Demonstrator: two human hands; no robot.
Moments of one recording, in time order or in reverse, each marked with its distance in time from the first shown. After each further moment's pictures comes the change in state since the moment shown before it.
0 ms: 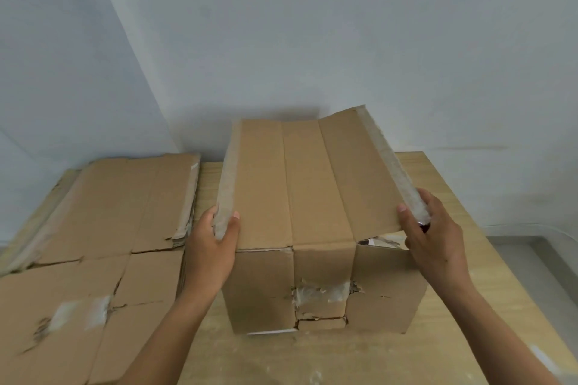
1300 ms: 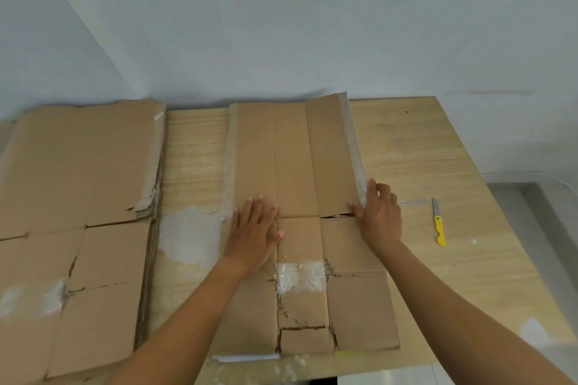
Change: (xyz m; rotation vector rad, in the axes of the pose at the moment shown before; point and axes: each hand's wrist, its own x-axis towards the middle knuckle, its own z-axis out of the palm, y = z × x) left_hand 0.020 -0.108 0.129 0.844 -0.728 0.287; right_hand 0.054 0.131 0.114 -0.753 -0.284 0.059
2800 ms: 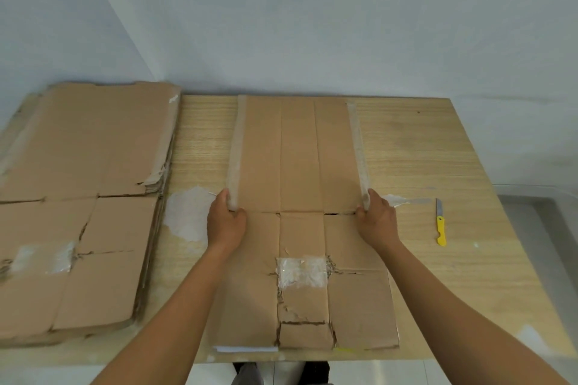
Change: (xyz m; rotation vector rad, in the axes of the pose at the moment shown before) left_hand -0.025 -0.004 -0.015 -0.869 0.398 -0.568; right_hand -0.008 0.017 0.015 0.240 -0.191 0.039
